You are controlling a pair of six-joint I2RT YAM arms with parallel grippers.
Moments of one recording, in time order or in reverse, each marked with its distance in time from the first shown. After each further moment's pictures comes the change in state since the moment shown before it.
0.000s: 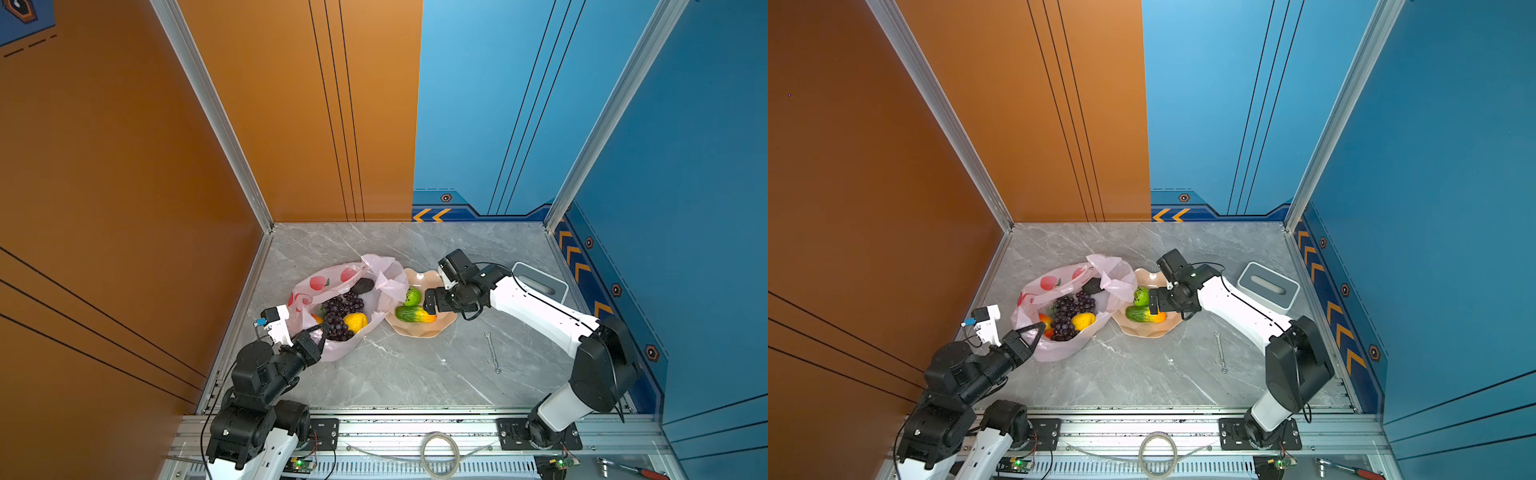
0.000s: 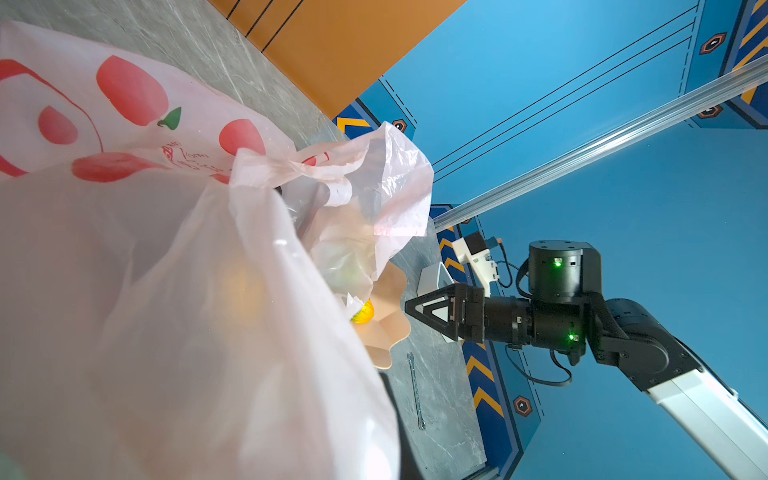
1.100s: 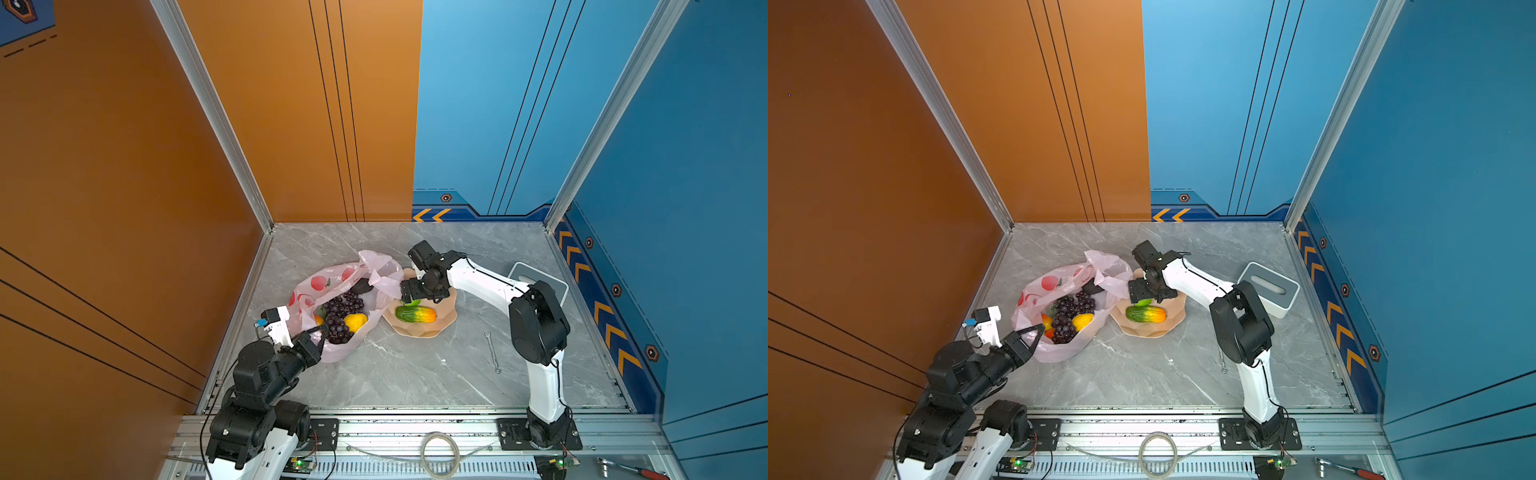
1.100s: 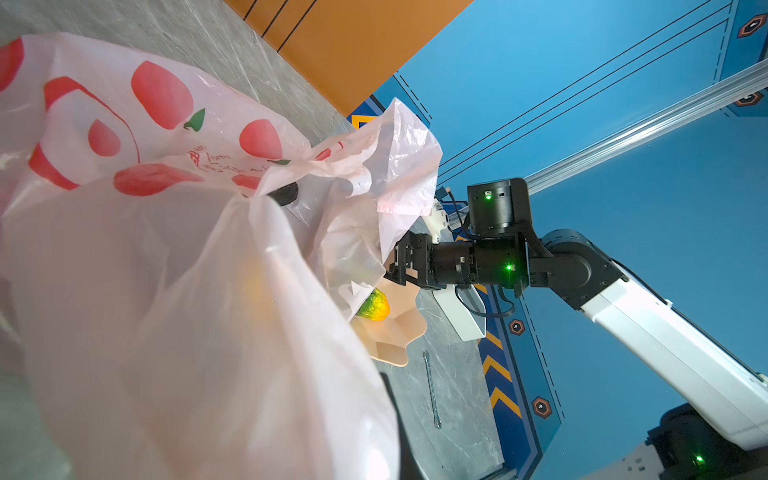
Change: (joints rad) left arm 0.000 0.005 0.006 -0.039 -0.027 0.034; right arm 0.011 0.421 0.341 0.021 0.005 -0.052
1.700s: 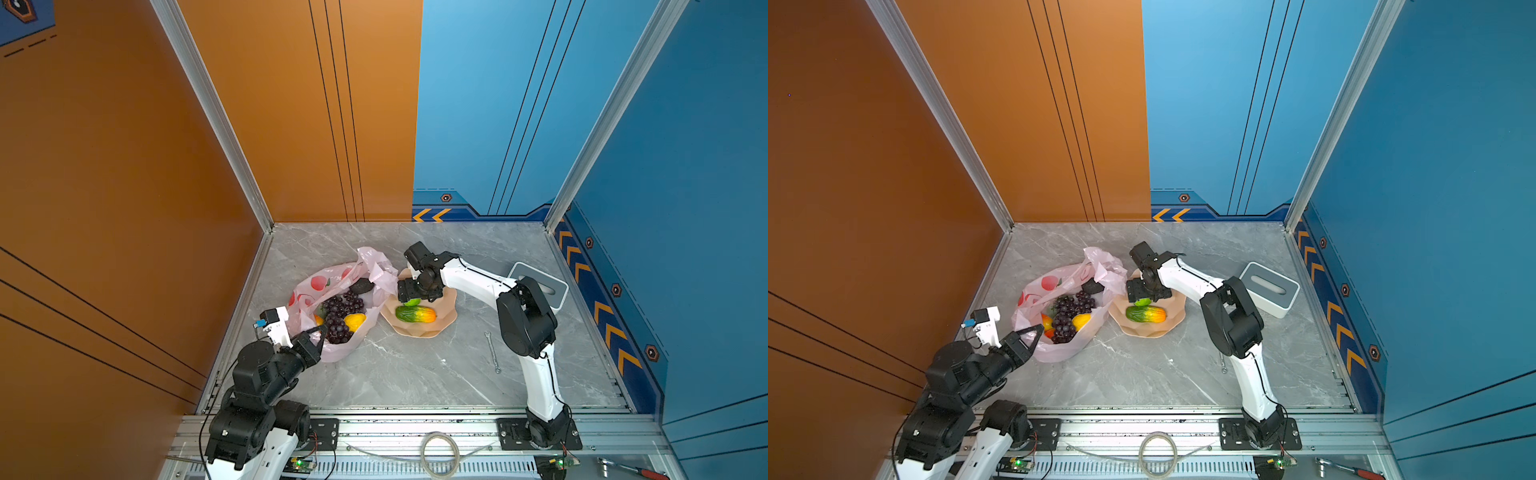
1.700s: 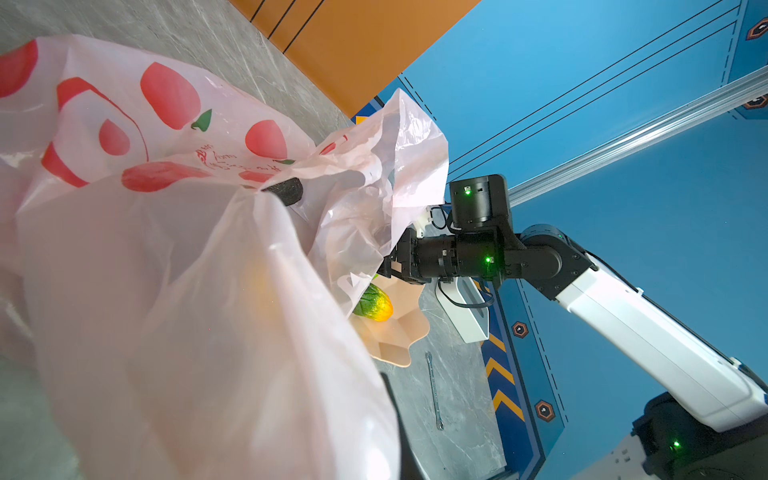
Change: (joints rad) left arm 0.000 0.000 0.005 -0.013 -0.007 -0.001; right arm -0.005 0.078 0.043 0.043 -0.030 0.004
